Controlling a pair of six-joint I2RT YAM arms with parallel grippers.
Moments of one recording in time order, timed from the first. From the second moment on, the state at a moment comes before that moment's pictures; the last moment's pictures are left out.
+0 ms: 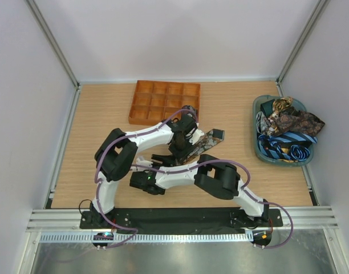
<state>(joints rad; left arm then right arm) -0.81 2.04 1.48 -0.72 0.14 0.08 1.31 2.23 1.51 -0.71 1.07 0.02</state>
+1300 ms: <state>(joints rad) -0.83 2.07 1.57 -0.87 0.19 0.08 1.29 2.40 1.63 -1.03 1.22 0.21</state>
